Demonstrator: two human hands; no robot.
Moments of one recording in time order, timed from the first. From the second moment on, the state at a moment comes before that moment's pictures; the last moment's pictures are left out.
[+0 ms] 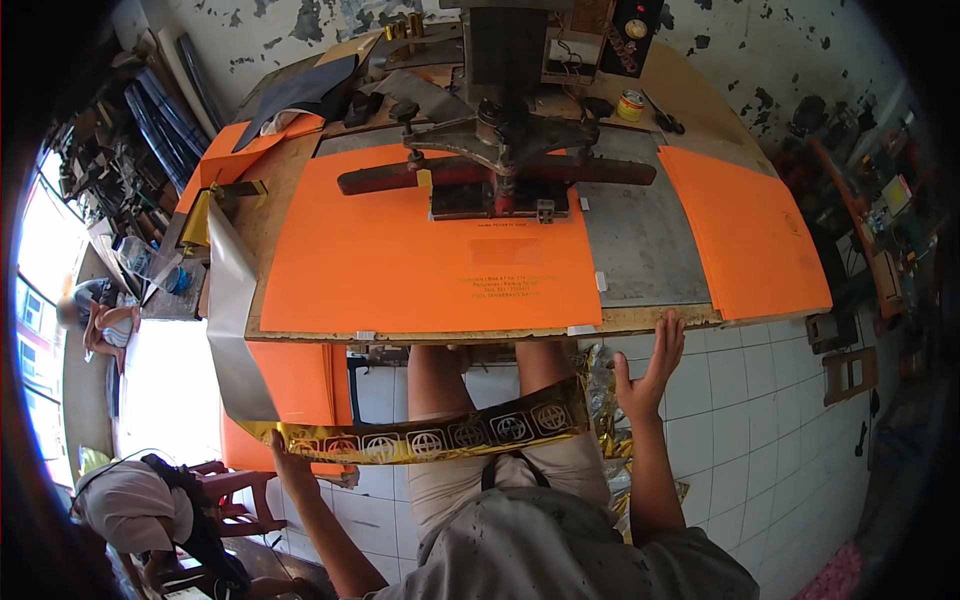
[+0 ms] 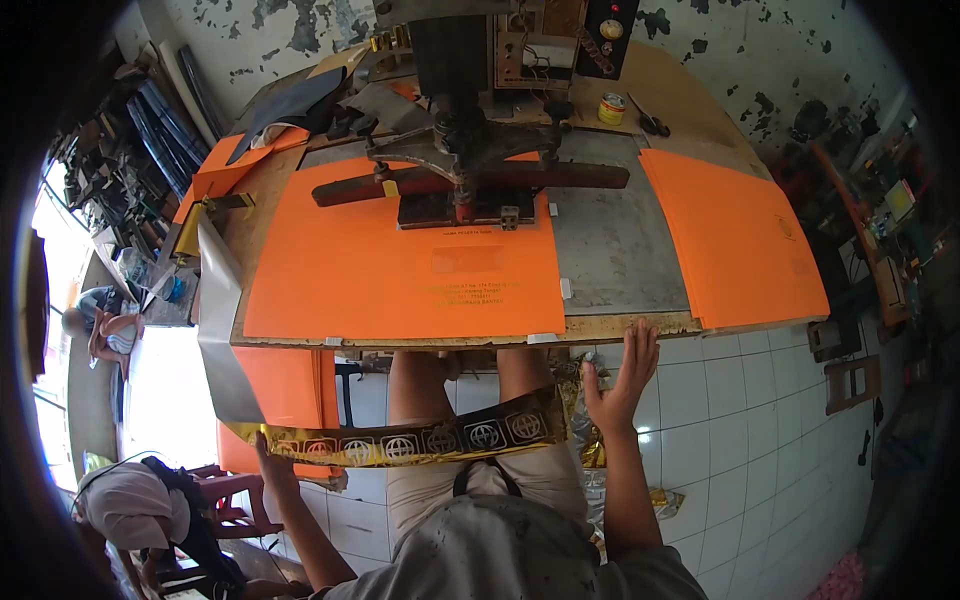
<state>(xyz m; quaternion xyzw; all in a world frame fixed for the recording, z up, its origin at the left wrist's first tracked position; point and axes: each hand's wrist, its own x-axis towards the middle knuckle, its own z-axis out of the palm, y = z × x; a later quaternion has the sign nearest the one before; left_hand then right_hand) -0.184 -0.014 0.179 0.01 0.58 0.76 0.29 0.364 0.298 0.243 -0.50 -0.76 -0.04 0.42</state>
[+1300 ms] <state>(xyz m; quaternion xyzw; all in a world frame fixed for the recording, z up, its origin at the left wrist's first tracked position) -0.207 0.215 0.366 0.45 0.81 0.35 -0.12 0.262 0.370 0.340 -0.54 -0.76 0.11 0.35</state>
